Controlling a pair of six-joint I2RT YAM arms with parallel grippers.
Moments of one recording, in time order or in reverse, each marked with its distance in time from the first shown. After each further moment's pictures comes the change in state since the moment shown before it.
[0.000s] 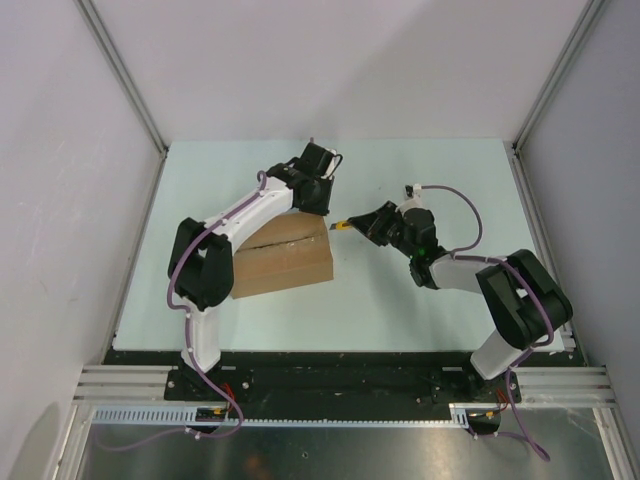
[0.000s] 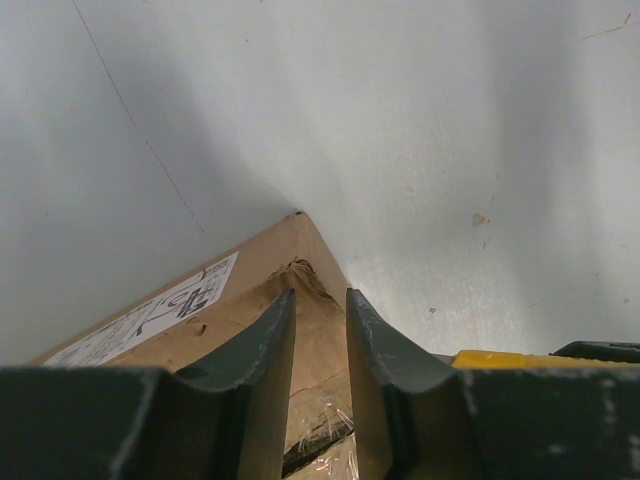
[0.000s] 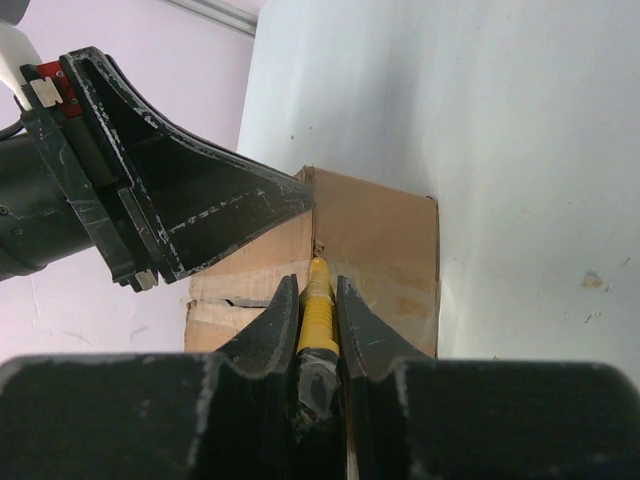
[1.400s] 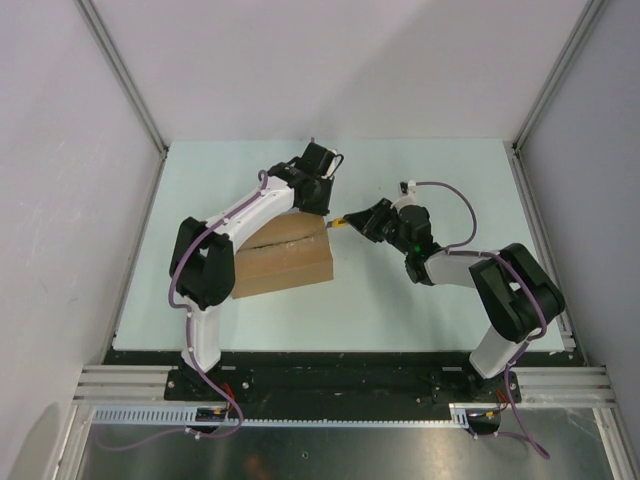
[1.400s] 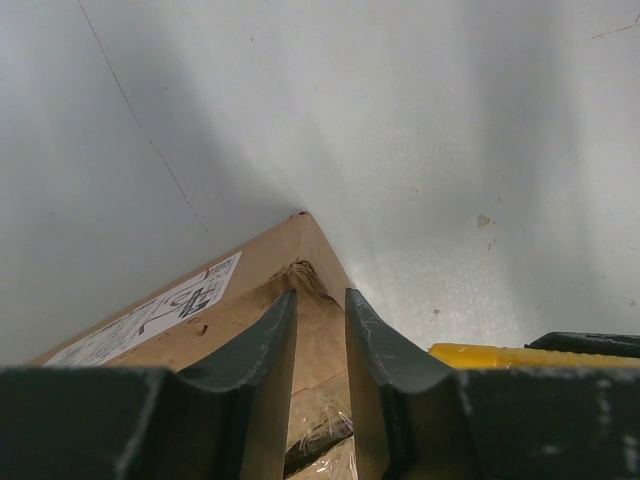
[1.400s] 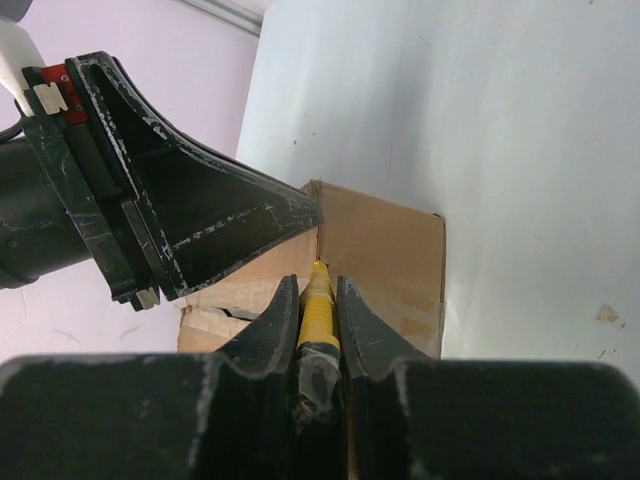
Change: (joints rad) left arm 0.000 0.013 0.015 -0.014 -0.010 0.001; right arm 0.013 0.059 0.044 0.034 0.000 -0.028
